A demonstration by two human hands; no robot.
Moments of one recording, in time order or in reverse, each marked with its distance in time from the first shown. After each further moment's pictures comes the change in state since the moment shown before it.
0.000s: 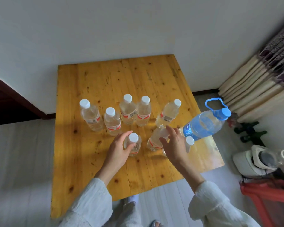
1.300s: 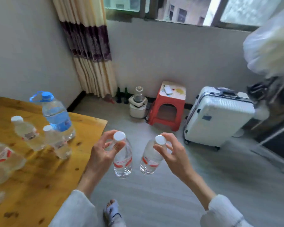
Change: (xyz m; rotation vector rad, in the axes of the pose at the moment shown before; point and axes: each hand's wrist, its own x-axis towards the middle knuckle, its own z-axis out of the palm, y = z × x) left_hand -0.237 0.147 0.121 -0.318 -0.878 0.589; right_hand -0.436 0.095 -0.095 0.392 0.943 0.315
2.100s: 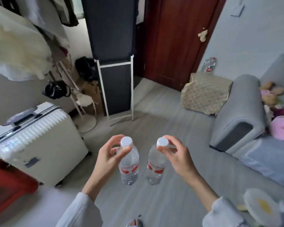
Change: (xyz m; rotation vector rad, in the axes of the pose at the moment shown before) left_hand -0.057 0.147 0.660 -0.235 -1.306 0.119; right_hand -0.227 0.166 -0.505 -0.131 1.145 0.494
